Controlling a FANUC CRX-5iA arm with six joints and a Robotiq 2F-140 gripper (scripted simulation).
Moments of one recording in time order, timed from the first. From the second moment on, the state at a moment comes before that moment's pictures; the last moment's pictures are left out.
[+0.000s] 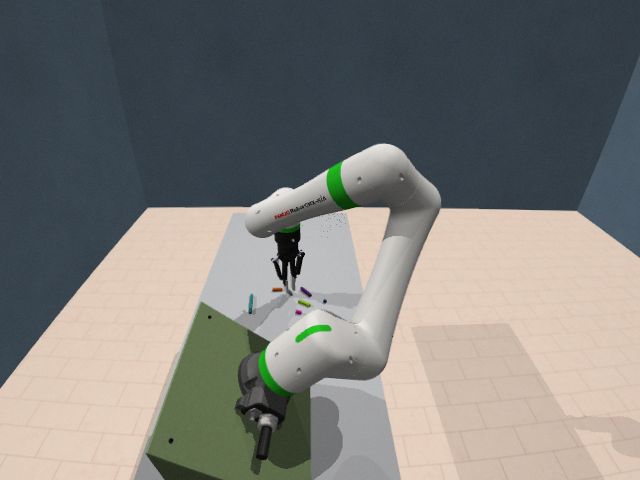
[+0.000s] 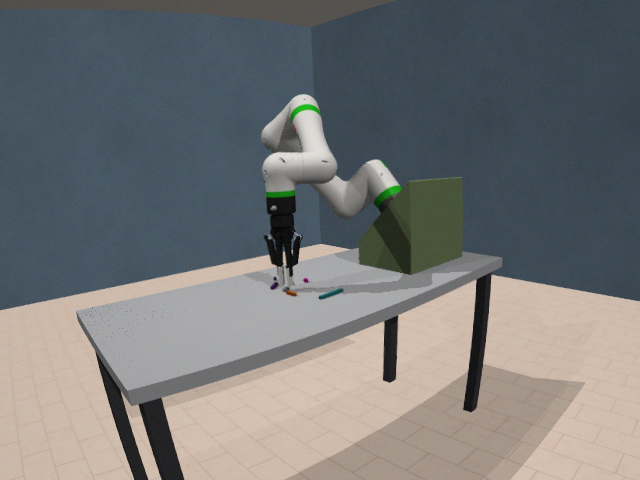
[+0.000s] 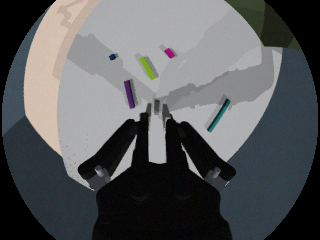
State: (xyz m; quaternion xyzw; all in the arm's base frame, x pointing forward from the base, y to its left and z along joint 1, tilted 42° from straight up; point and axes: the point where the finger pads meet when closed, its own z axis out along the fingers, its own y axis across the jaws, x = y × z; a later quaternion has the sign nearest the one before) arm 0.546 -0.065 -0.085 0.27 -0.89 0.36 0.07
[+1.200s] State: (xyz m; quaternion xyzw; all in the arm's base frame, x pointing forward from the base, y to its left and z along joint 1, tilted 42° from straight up) arm 0.547 -0.075 -0.097 0.27 -0.89 0.36 0.07
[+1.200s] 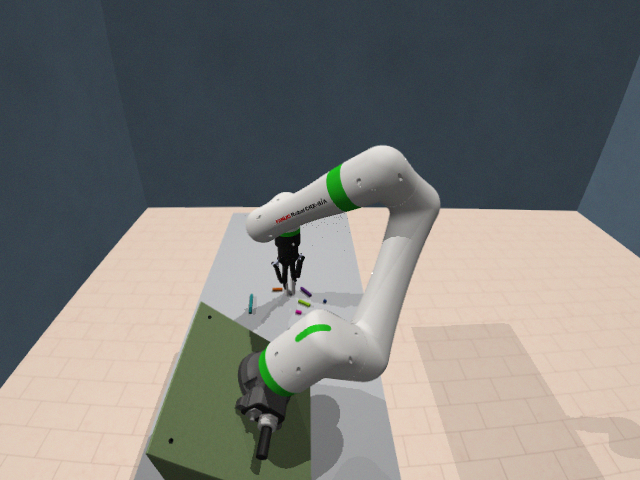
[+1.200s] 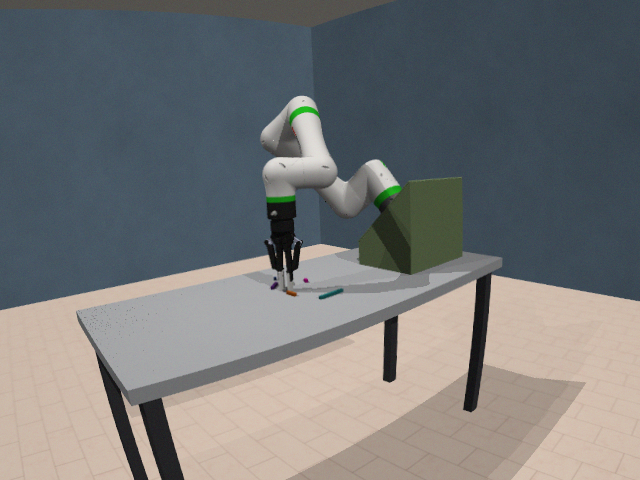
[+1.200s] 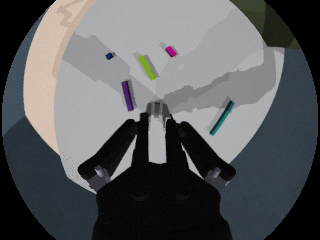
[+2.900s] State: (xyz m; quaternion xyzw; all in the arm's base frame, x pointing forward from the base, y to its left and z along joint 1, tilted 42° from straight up) arm 0.547 -0.075 -0.097 0.27 -0.89 0.36 0.07
